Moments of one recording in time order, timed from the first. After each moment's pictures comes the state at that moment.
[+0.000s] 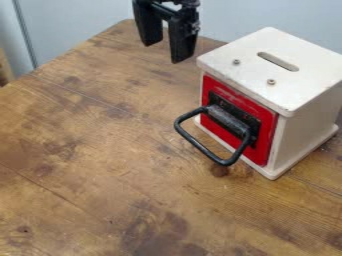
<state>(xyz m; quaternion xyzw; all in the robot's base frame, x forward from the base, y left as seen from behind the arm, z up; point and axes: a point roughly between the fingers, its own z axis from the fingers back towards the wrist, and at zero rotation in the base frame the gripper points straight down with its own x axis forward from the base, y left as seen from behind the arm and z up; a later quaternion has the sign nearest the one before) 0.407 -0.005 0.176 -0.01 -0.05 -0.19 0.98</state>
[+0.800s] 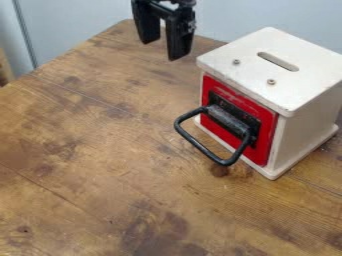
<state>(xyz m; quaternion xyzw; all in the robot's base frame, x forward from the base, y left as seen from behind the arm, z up) 0.415 0.004 0.177 -0.01 -0.05 -0.19 0.98</state>
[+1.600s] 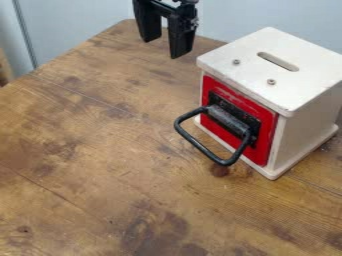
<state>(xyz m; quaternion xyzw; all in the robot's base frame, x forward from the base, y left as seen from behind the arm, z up) 0.418 0.004 0.175 -0.01 -0.05 -0.18 0.98</state>
